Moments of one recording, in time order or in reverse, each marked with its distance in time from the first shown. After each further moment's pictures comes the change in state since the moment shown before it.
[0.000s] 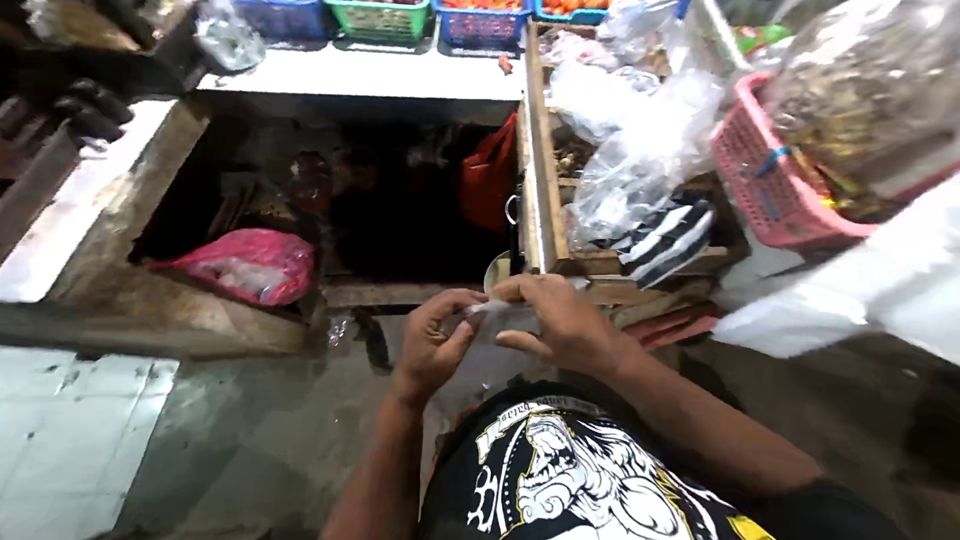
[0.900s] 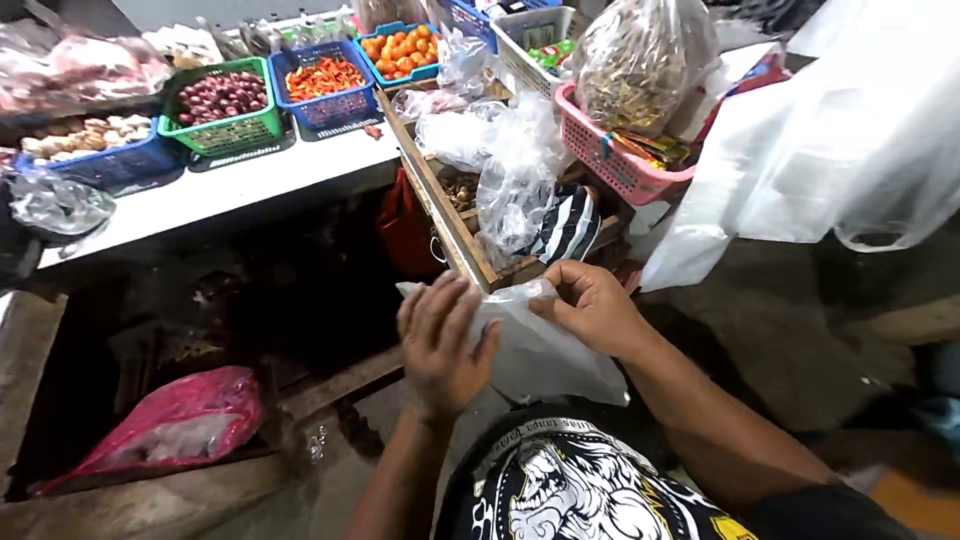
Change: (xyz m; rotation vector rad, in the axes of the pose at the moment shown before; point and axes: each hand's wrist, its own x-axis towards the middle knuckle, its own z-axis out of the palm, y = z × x) left_hand 0.073 0.024 0.052 0.500 0.075 0.607; right_hand -0.054 -0.007 -0.066 0.530 0.524 0.468
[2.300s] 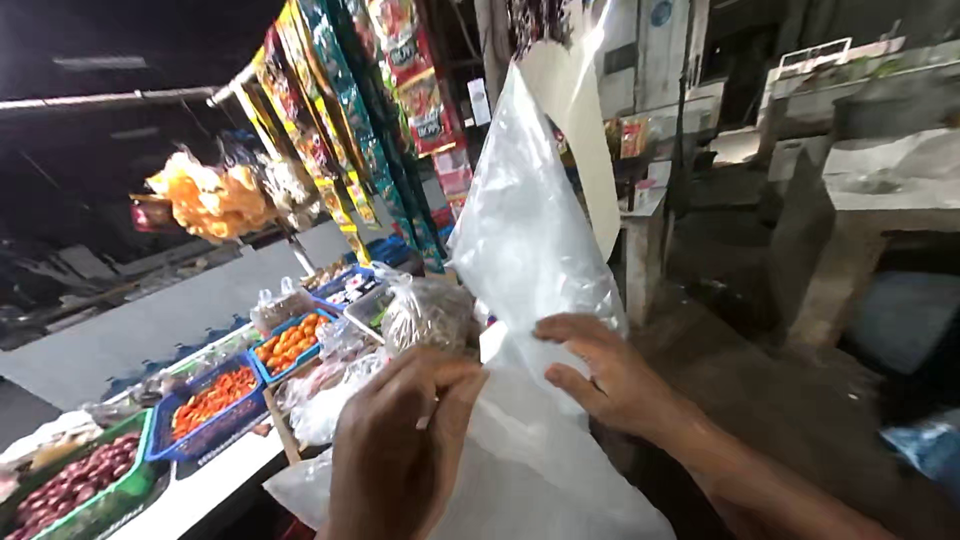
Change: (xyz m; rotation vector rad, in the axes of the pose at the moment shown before) left_hand 0.284 0.195 0.134 -0.618 -0.248 0.446; right_hand -0.039 -0.025 -0.309 -0.762 0.604 -0.312
